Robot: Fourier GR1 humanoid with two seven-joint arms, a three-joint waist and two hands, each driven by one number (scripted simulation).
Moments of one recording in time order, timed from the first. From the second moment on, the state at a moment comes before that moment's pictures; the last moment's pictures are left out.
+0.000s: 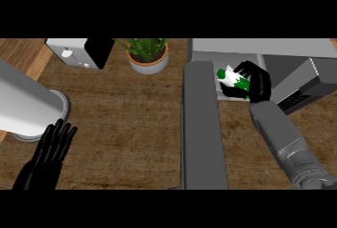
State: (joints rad) left arm 0.27 0.21 -0.03 -1.72 0.30 -0.26 -0.39; right arm -0.89 -0.19 -0.14 -0.21 0.23 -0.70 -0.62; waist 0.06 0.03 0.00
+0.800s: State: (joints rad) left arm 0.23 0.23 -0.06 -1.71 0.18 -0.22 -0.37; right arm -1.00 -0.28 -0.10 -0.06 0.33 -0.87 -0.51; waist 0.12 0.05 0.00
